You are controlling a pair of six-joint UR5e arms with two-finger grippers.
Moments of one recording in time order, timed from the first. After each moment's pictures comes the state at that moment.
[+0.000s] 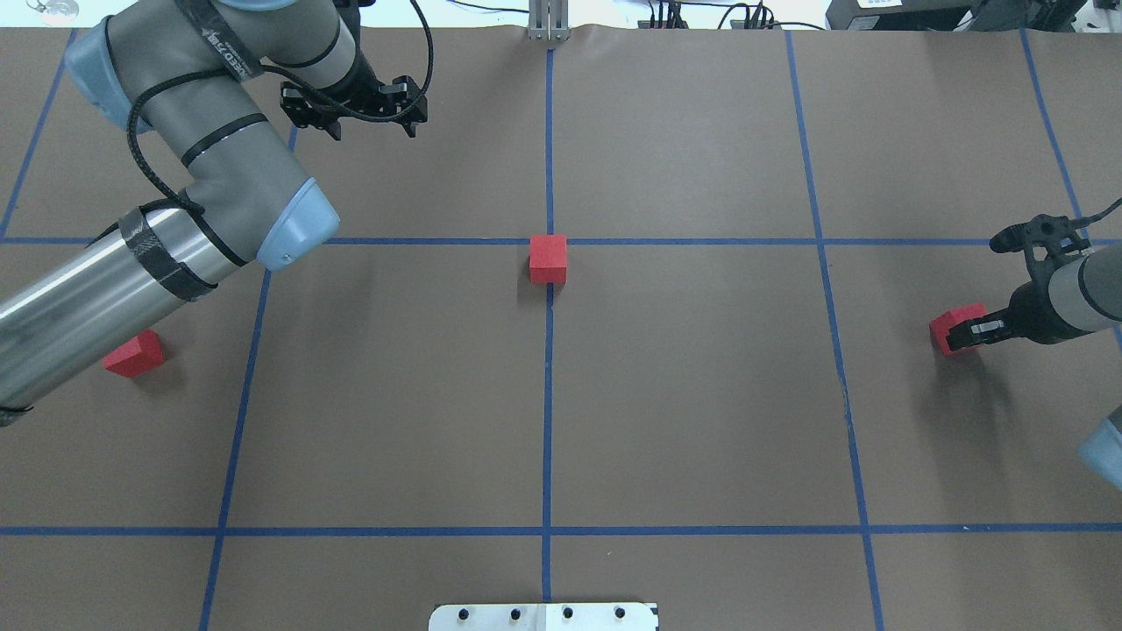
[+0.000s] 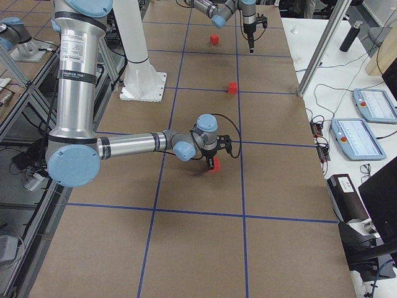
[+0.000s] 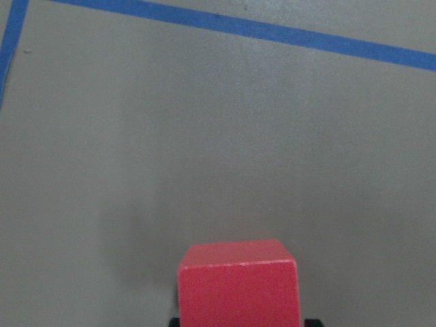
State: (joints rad) left arm -0.88 -2.34 -1.45 -1.70 -1.98 -0.99; right arm 0.90 -1.68 1.71 -0.98 2.09 0.69
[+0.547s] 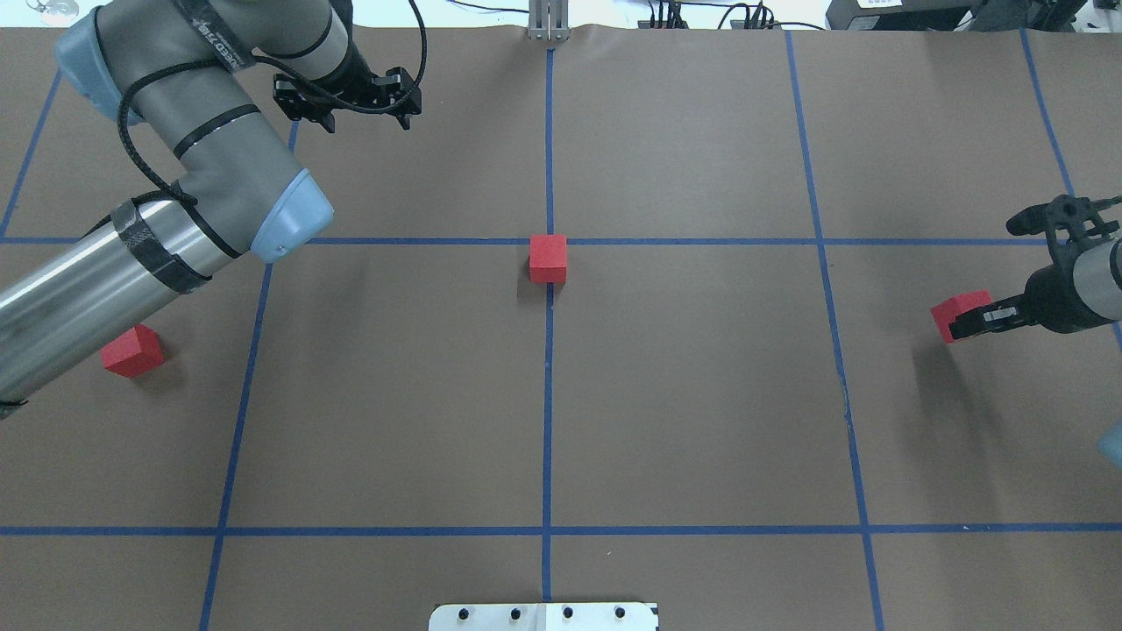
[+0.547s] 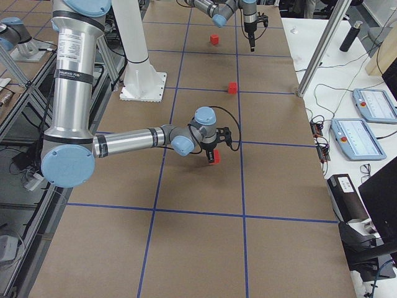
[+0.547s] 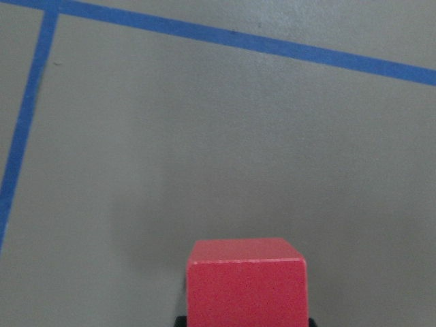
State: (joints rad) left arm -0.90 -2.34 -1.45 -1.70 -1.98 -0.98; right arm 0.97 -1.70 1.83 -1.01 2.17 0.69
